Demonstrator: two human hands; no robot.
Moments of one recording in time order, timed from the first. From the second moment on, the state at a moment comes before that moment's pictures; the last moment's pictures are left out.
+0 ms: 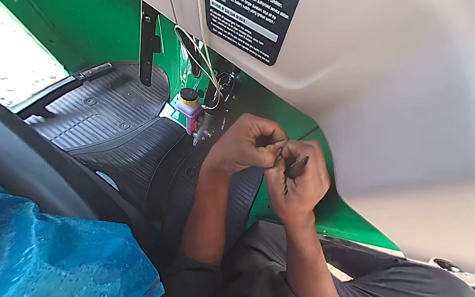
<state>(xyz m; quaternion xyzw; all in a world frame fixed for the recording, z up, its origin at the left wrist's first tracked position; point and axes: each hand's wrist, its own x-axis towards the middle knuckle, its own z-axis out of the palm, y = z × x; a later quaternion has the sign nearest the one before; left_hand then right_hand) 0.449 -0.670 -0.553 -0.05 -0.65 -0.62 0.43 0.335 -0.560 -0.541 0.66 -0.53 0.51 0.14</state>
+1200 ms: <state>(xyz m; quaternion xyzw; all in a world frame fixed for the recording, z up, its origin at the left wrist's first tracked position) 0.453 -0.679 -0.539 -0.04 -0.75 -0.46 0.47 0.338 -0.561 -0.551 0.57 -0.45 0.69 -0.06</state>
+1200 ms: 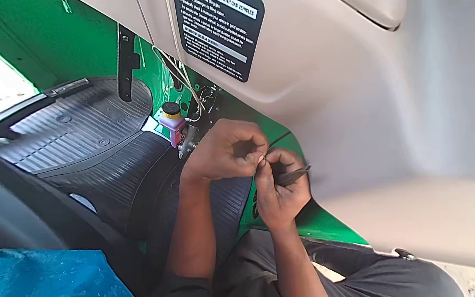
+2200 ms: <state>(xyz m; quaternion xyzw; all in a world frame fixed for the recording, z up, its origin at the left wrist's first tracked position) 0.446 -0.658 -0.537 -0.01 -0.69 -0.56 0.46 0.332 -0.562 -0.552 0.63 -0.44 0.64 0.06</state>
